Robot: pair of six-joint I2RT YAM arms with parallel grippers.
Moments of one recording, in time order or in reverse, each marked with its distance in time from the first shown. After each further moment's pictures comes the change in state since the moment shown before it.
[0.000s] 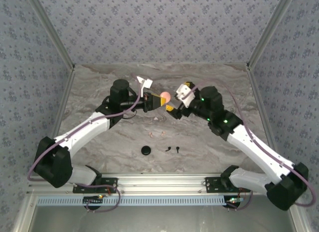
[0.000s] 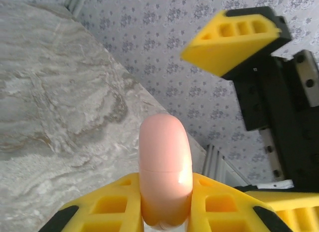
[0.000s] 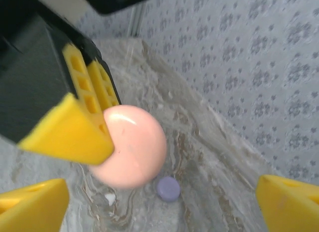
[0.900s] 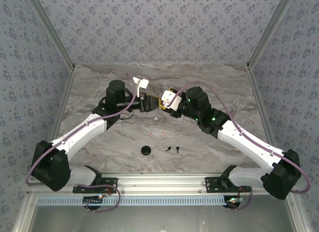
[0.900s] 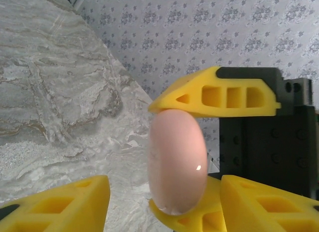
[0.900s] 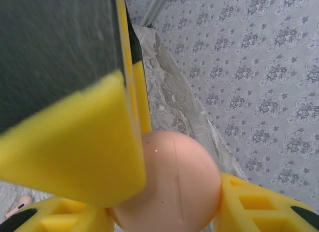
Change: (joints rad) left arm 0.036 -0.029 -0.027 -0.014 0.051 -0.095; right arm 0.124 0.154 0.064 0.021 0.107 -0.256
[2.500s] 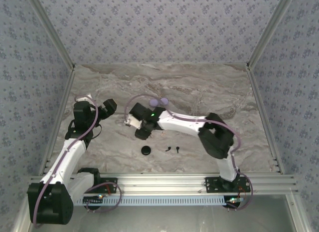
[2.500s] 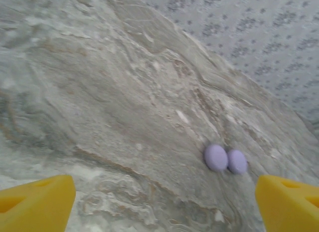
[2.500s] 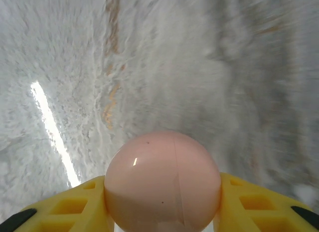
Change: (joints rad) left arm 0.475 -0.380 -0.384 -0.223 -0.568 0.008; right arm 0.258 0.731 0.462 -0.460 0.067 0.374
